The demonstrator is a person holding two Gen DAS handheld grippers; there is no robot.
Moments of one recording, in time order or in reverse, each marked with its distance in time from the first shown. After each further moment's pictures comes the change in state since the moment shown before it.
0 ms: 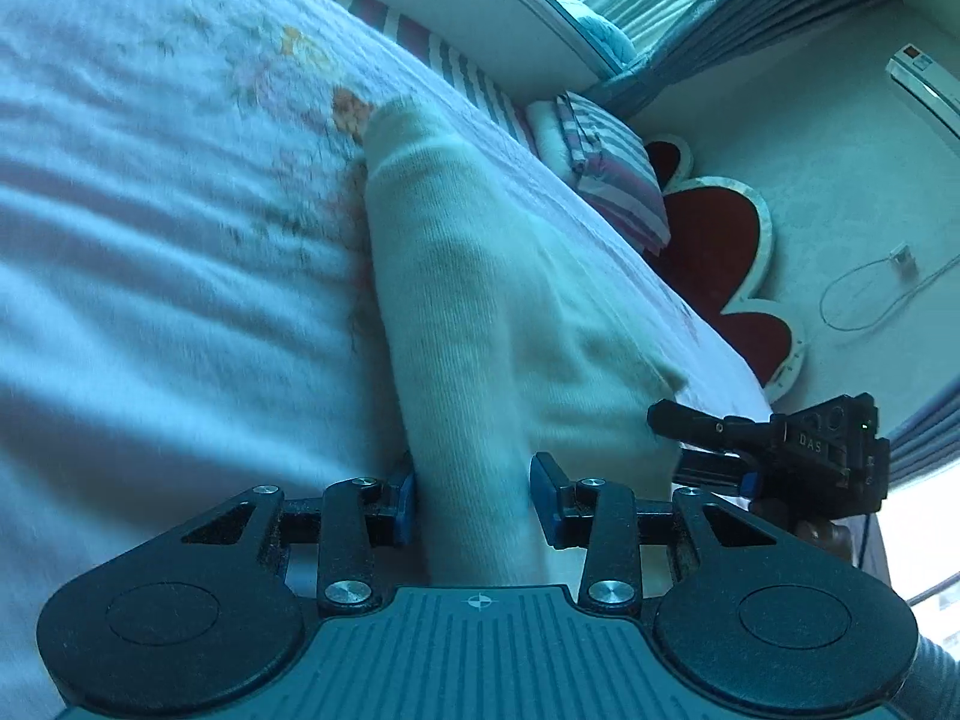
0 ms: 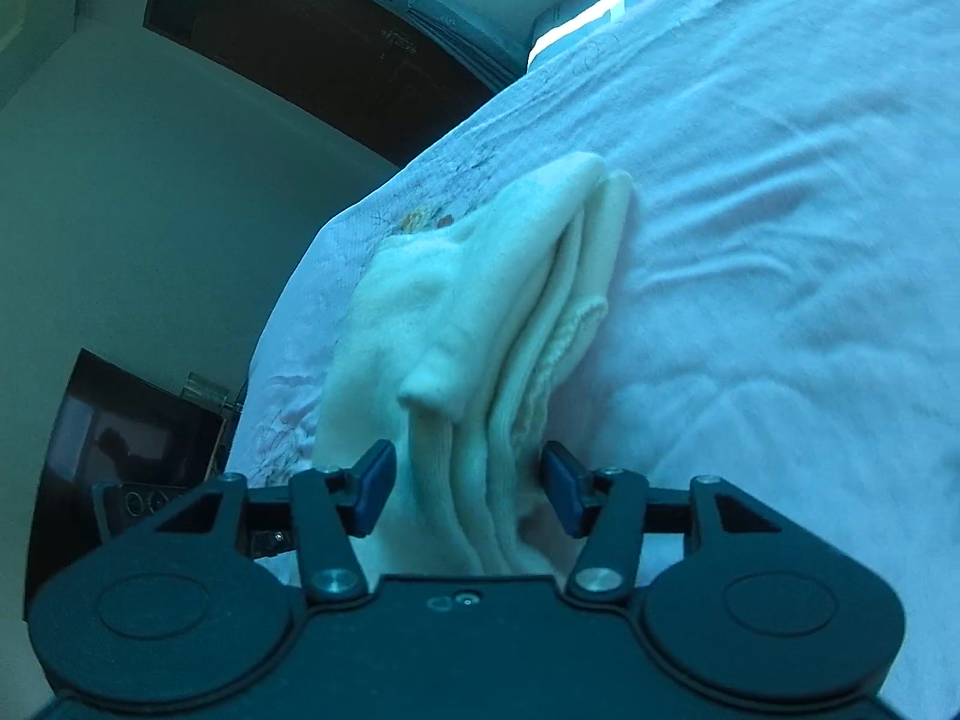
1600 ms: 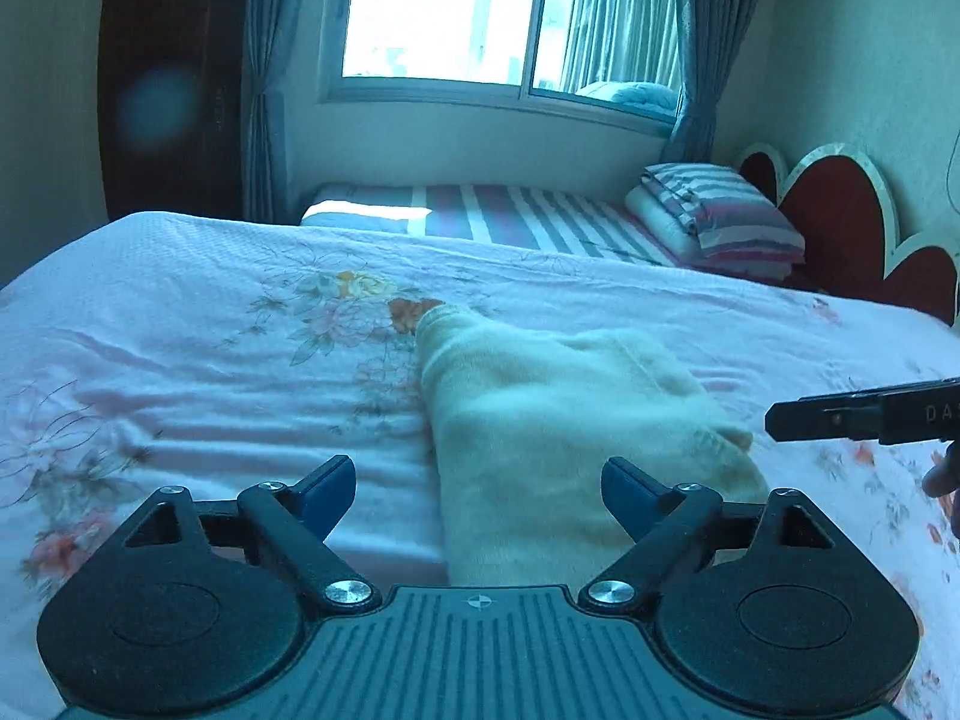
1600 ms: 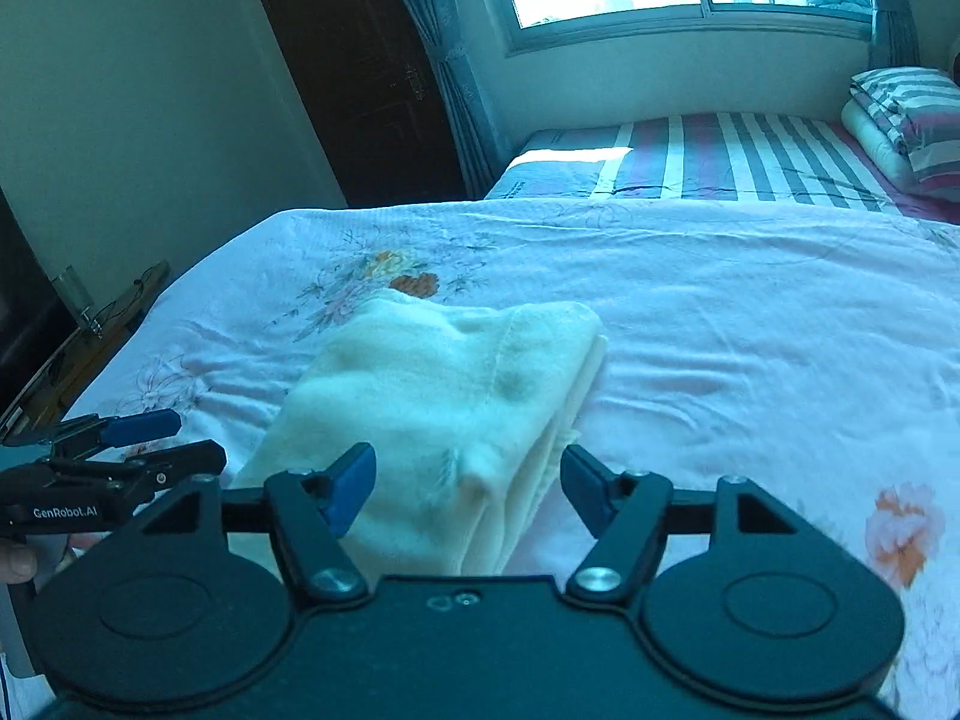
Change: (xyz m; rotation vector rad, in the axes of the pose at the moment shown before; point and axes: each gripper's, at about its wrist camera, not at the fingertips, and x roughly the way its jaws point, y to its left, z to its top) left arm -0.041 -0.129 -0.055 0.426 -0.328 0.542; right arm -0.046 0.098 -0.046 -0.485 -0.185 -0.399
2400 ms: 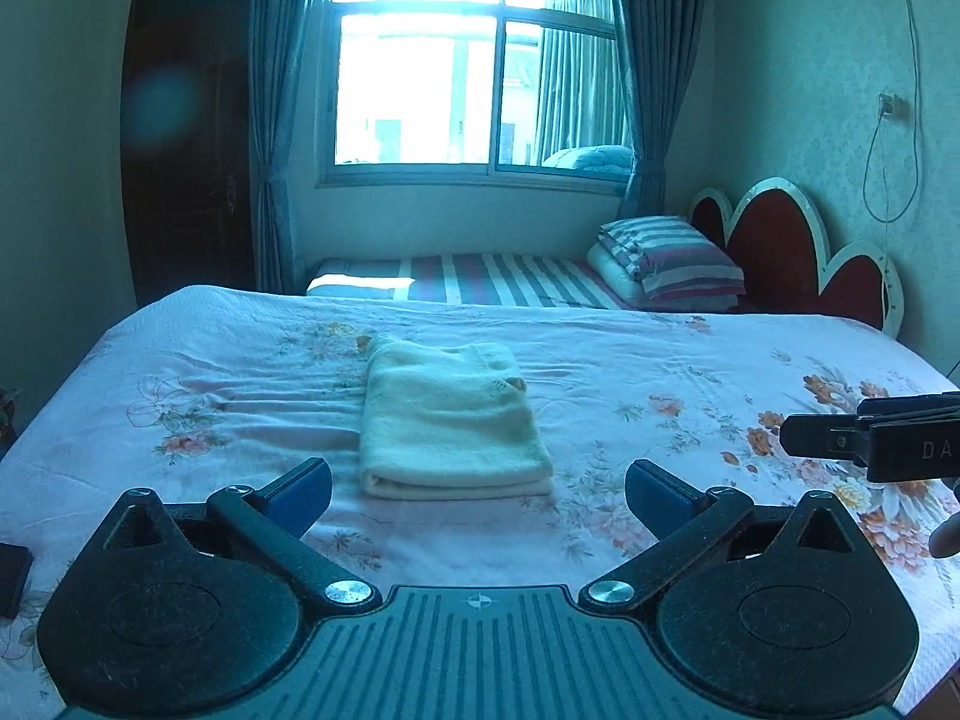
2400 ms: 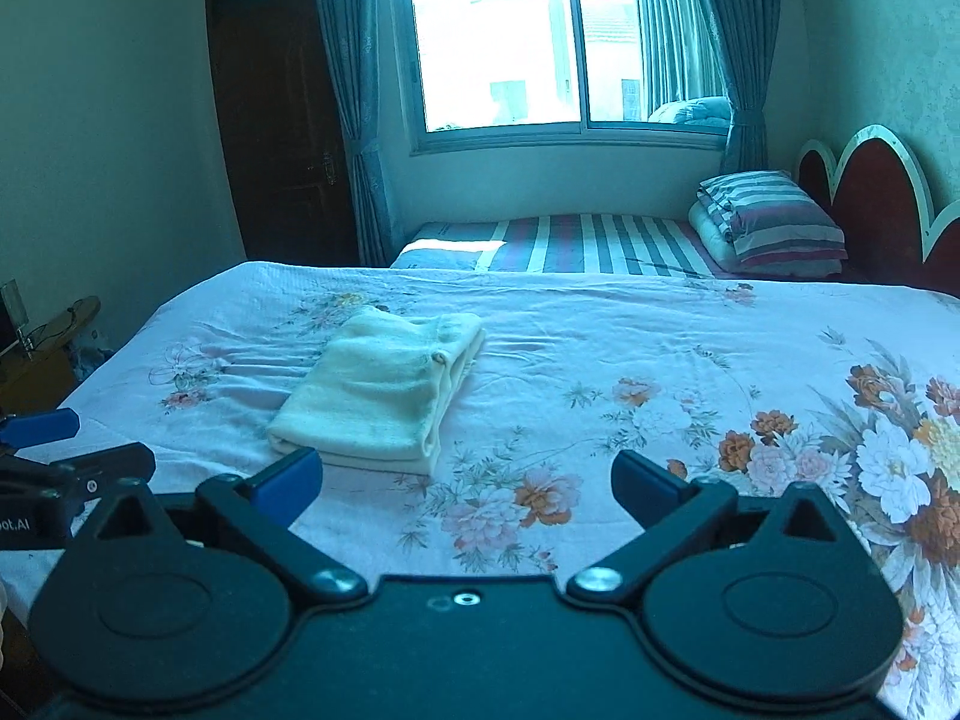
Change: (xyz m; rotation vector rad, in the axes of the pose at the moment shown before) left arm -0.289 -0.103 -0.086 0.045 -0.157 0.014; right arm -0.260 0.103 -0.133 -0.023 -0.195 -0.289
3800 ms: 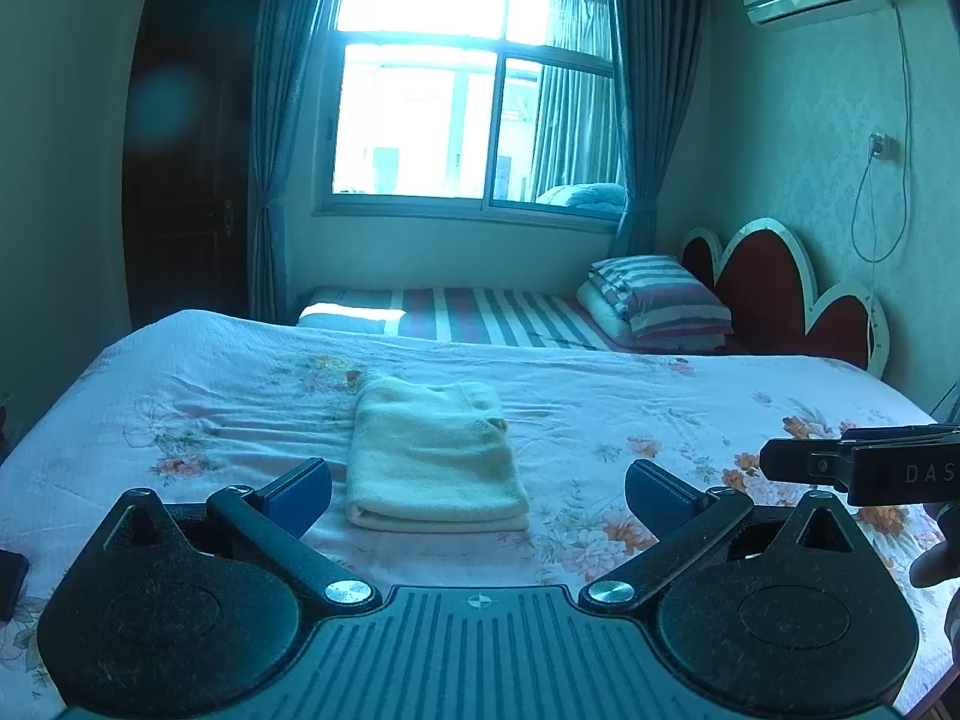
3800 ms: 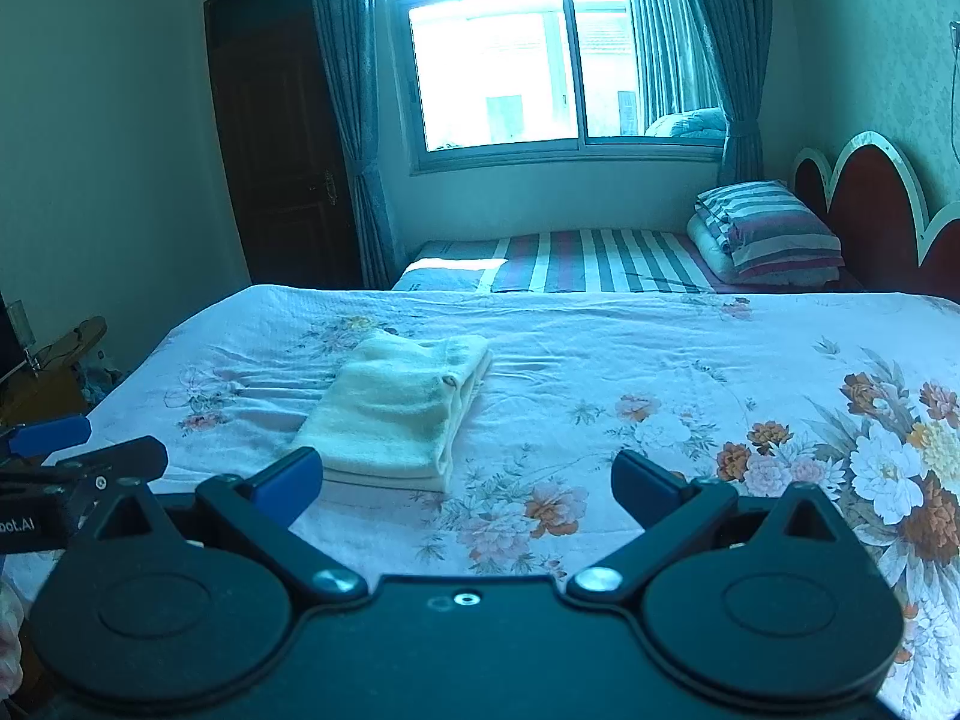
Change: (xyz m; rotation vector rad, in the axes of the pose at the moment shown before) left arm -0.017 -0.007 0.009 -0.031 -0.066 -0.020; right arm -0.025 0.005 0.007 0.011 -0.035 0.009
